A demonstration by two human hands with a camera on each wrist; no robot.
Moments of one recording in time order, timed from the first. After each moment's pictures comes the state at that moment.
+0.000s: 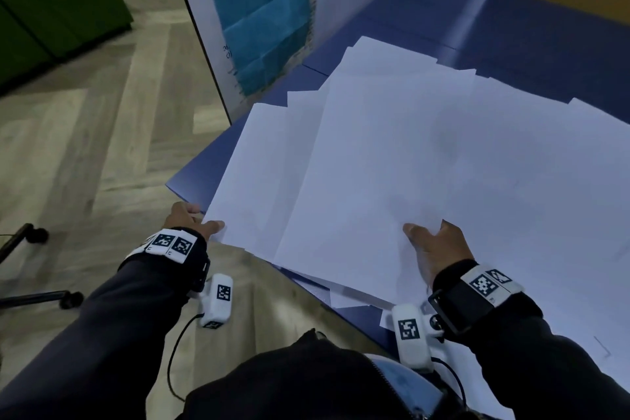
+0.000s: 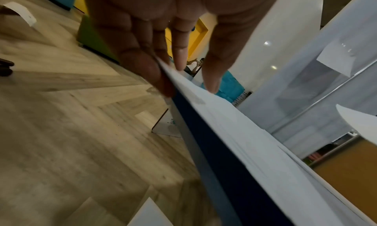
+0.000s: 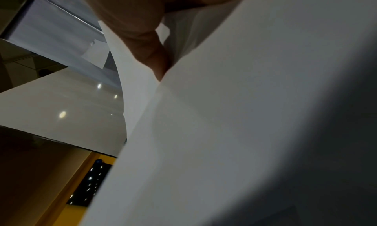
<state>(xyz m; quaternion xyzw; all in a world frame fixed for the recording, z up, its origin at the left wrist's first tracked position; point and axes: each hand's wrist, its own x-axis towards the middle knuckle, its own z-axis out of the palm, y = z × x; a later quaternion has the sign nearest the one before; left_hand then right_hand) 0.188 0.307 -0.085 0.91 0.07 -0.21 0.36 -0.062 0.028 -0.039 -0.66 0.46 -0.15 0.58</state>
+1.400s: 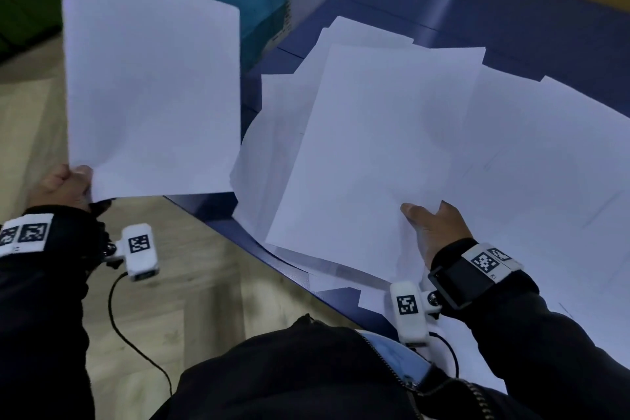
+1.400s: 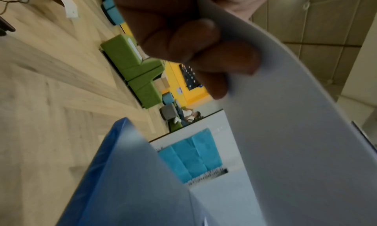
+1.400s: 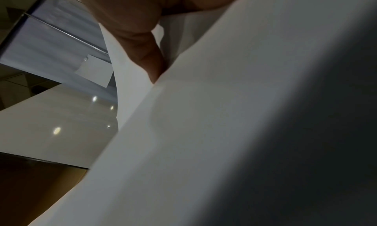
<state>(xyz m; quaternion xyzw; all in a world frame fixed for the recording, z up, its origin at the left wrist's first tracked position) 0.231 0.365 -0.032 0.78 0.12 -0.04 0.62 -0.082 0.011 -0.021 -0.62 0.48 -0.14 0.61</state>
